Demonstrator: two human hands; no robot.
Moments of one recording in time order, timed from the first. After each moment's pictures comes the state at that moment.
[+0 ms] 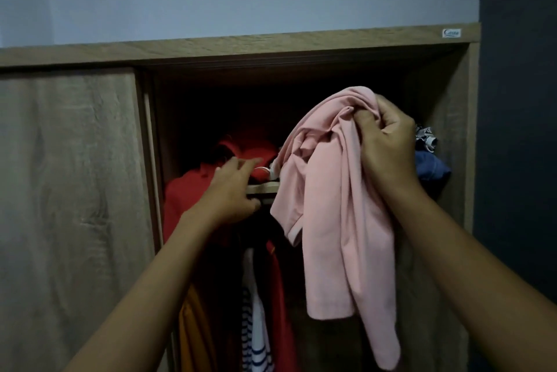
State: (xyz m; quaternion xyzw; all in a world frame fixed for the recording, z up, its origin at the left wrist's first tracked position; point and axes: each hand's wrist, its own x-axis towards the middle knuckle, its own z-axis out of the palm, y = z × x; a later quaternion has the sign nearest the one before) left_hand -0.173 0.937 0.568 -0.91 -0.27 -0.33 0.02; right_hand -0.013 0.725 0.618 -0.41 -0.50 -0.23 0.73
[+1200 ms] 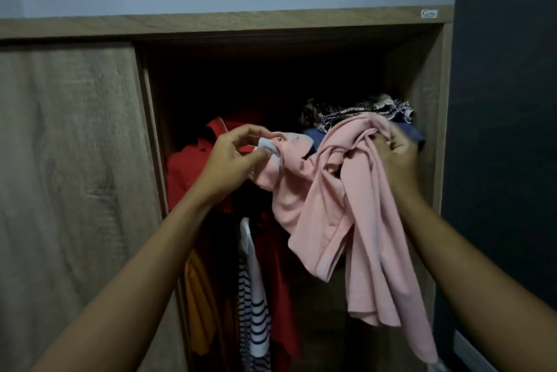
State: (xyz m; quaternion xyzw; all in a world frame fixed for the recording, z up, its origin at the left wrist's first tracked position) left_hand -0.213 0.867 0.567 -0.81 -0.03 -0.49 -0.32; right_hand 0.001 0.697 0.543 -0.47 -0.42 -0.14 0.76
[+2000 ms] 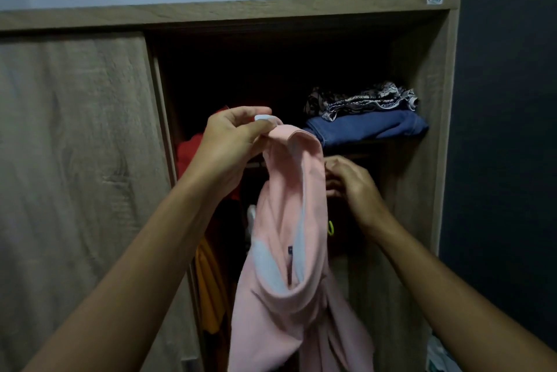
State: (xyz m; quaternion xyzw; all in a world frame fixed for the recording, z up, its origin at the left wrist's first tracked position) left_hand -0.249 0.793 0.588 -0.66 -0.09 -0.49 -0.57; right_hand -0.072 0.703 0.494 -0.52 -0.51 0.10 0.68
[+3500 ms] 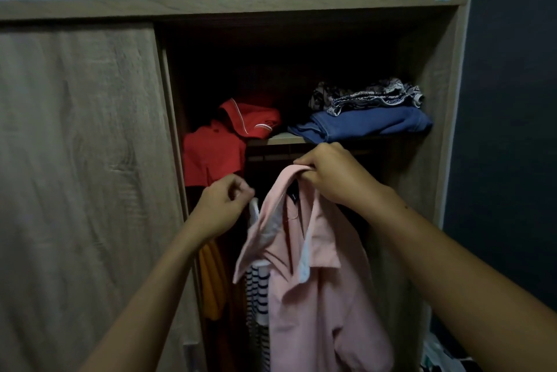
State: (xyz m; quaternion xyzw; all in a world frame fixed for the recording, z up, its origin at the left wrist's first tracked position) left_hand -0.270 0.869 0.476 -0.83 -0.29 -0.40 -0.25; right_hand -0.089 0.719 0.532 -0.72 -0.60 -0.18 0.29
